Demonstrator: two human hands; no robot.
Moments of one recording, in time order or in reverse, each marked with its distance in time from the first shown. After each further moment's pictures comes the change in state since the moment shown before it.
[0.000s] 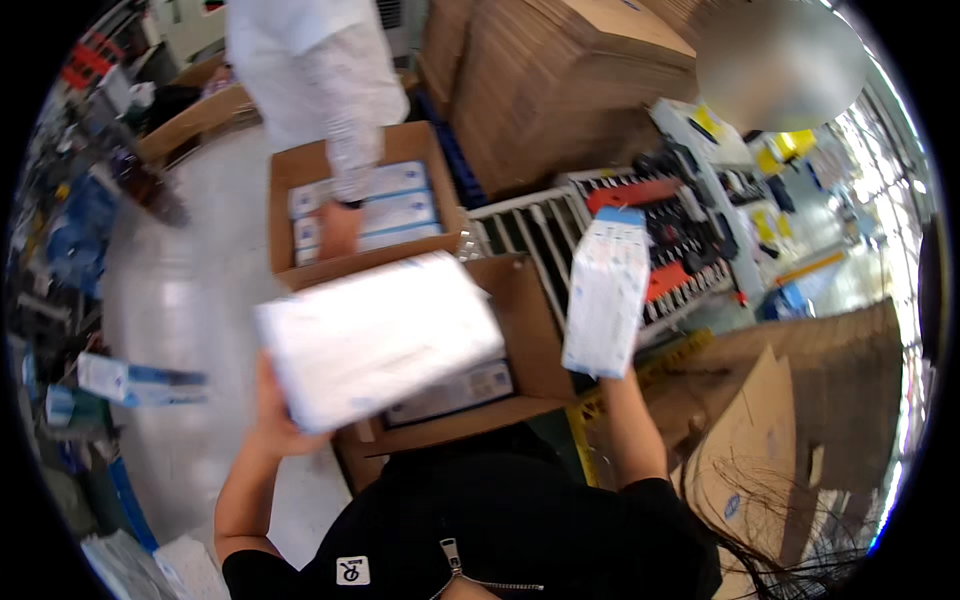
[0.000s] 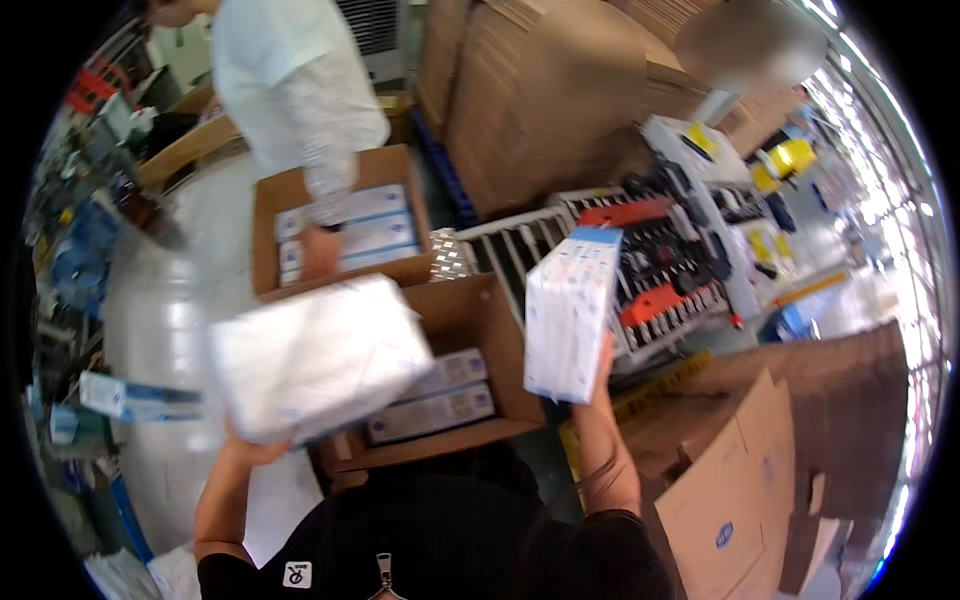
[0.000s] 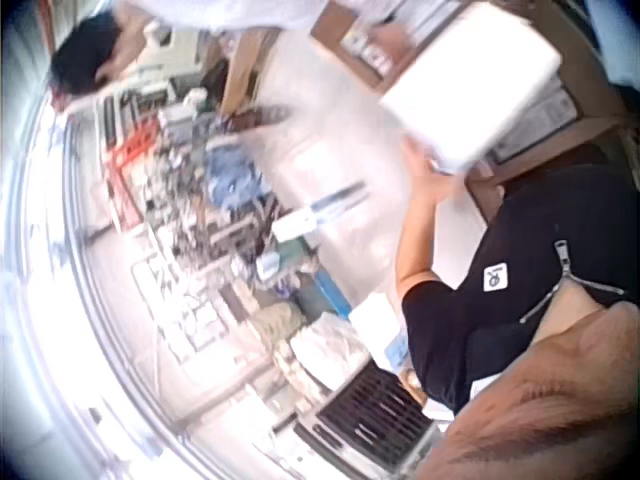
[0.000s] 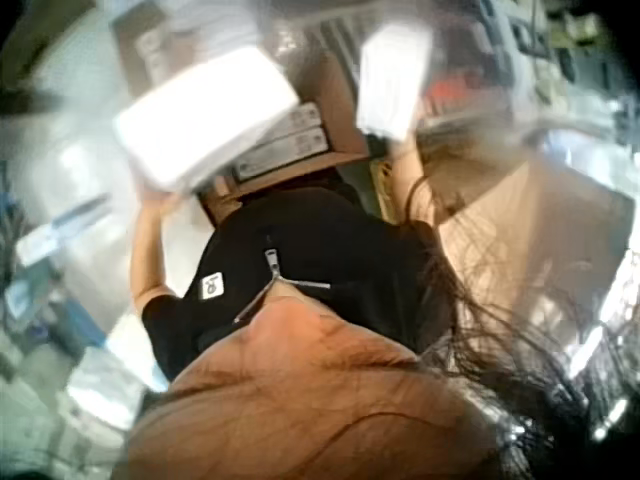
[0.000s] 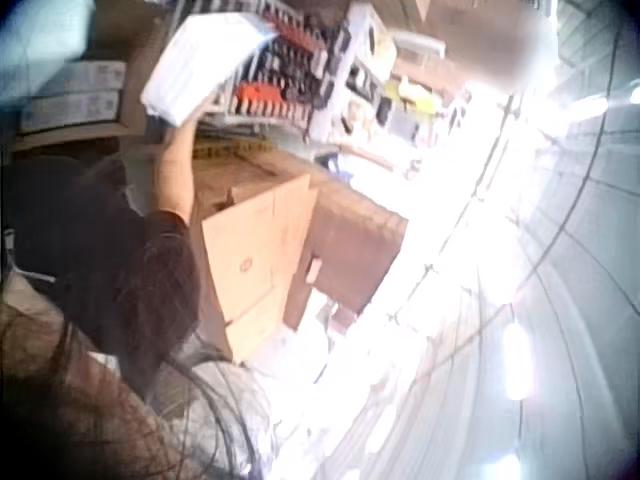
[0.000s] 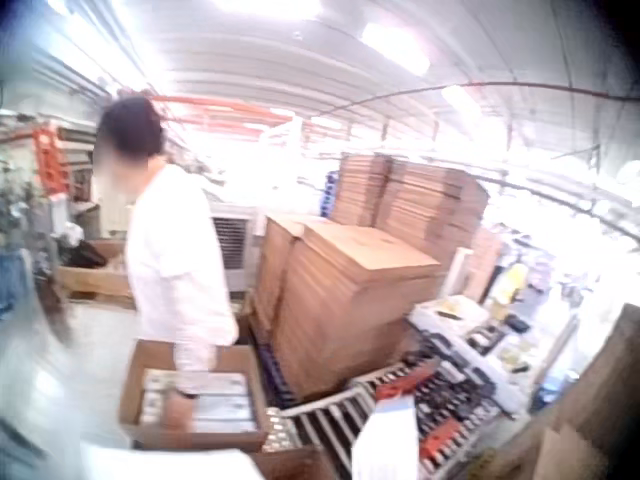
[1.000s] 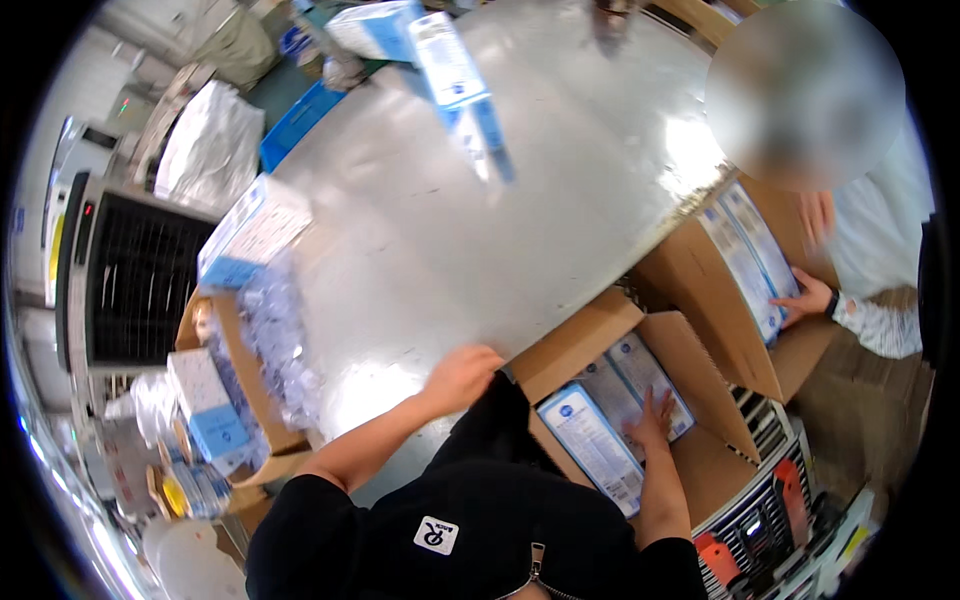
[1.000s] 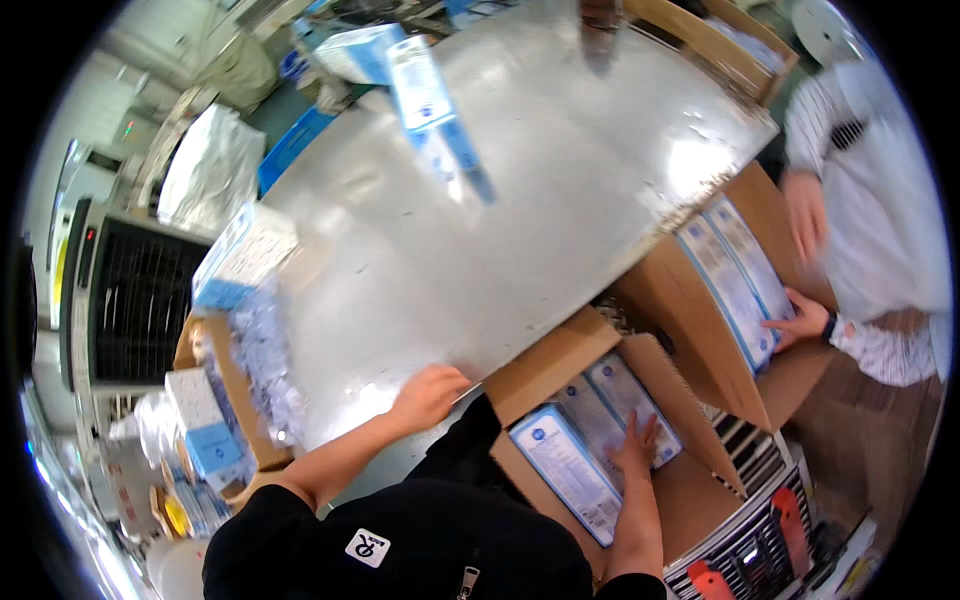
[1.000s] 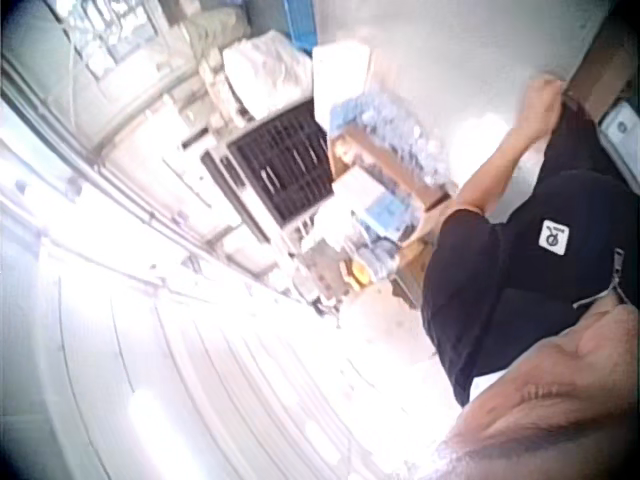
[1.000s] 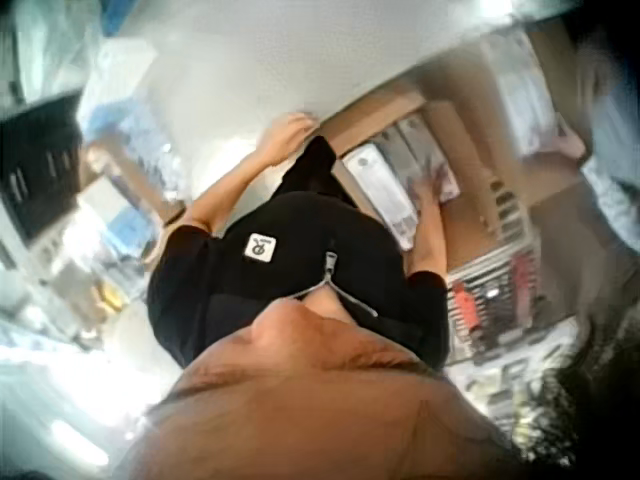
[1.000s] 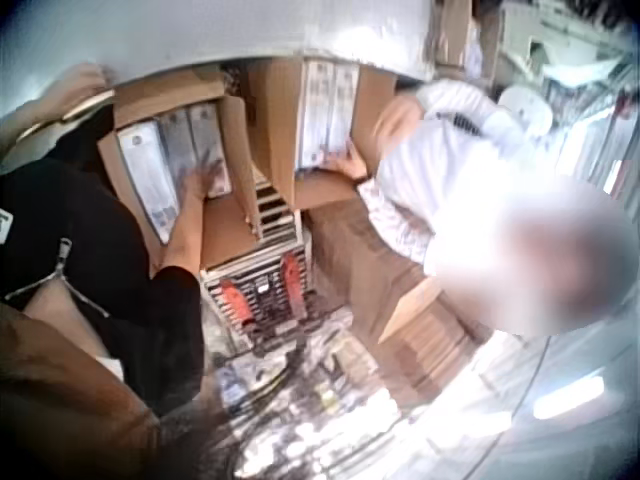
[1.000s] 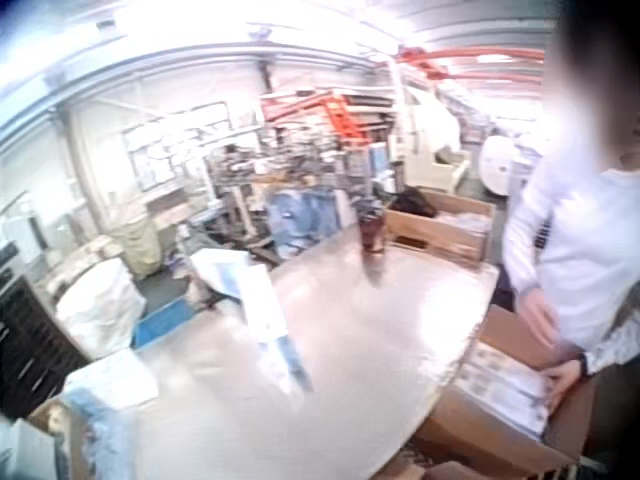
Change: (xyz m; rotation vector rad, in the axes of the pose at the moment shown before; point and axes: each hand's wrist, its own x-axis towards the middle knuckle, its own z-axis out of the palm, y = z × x) left_hand -0.172 0.057 0.134 0.385 0.629 -0.900; right_hand -0.013 0.250 0.048 -2.348 -1.488 0.529
